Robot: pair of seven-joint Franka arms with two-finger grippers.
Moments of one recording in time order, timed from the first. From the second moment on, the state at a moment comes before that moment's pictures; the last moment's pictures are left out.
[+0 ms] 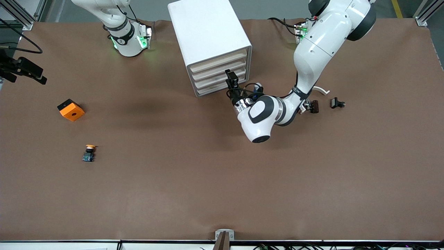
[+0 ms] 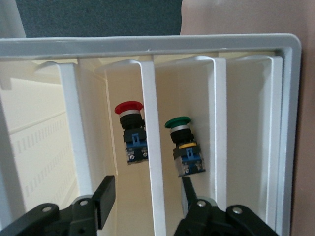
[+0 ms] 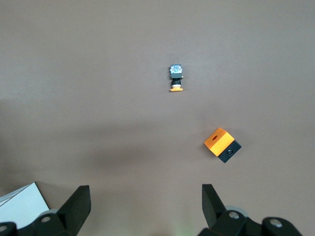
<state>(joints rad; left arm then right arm) -0.39 0.89 -0.31 -1.45 -0.82 1.40 -2.30 -0.05 -0.12 -0.03 -1.67 0.00 1.54 0.01</state>
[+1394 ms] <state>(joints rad) -0.44 0.90 -0.30 -1.43 -0.74 1.39 -2.30 -0.05 -0.12 -0.03 -1.67 0.00 1.54 0.01</state>
